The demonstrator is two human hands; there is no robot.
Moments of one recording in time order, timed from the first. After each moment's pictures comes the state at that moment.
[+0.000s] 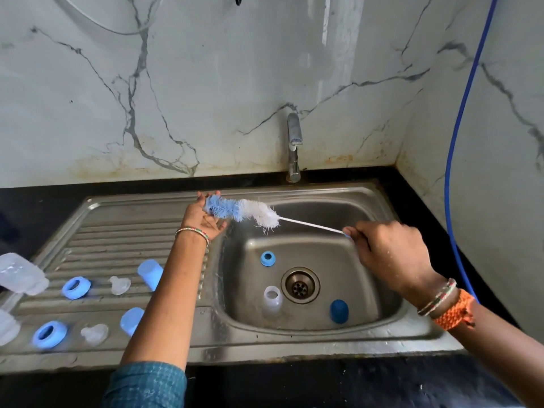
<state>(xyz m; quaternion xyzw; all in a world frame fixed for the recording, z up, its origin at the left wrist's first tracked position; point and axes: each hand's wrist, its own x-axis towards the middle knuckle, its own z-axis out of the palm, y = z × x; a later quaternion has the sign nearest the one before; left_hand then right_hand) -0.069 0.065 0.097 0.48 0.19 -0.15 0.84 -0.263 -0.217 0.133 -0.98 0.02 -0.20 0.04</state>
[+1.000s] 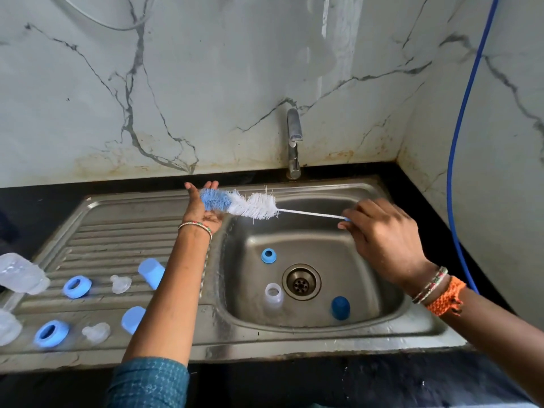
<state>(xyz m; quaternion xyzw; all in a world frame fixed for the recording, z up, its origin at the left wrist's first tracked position) -0.072 0.054 0.105 0.48 0.13 -0.11 0.86 -0.249 -0.222 0.121 -0.95 -0.09 -0.31 0.03</state>
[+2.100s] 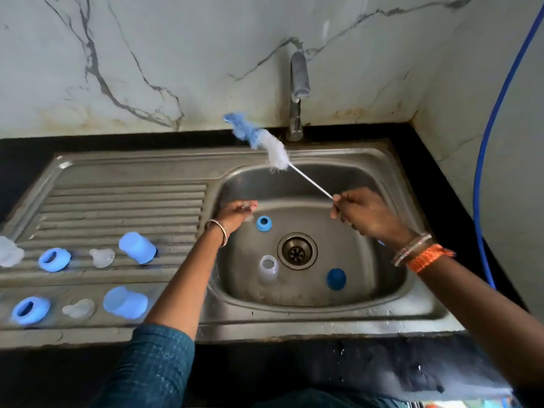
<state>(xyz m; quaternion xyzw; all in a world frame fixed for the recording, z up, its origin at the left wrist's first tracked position) -0.067 0.022 -0.019 0.80 0.02 -0.20 0.57 -0.189 -0.223 0.087 -0.89 0.10 0.04 0.45</state>
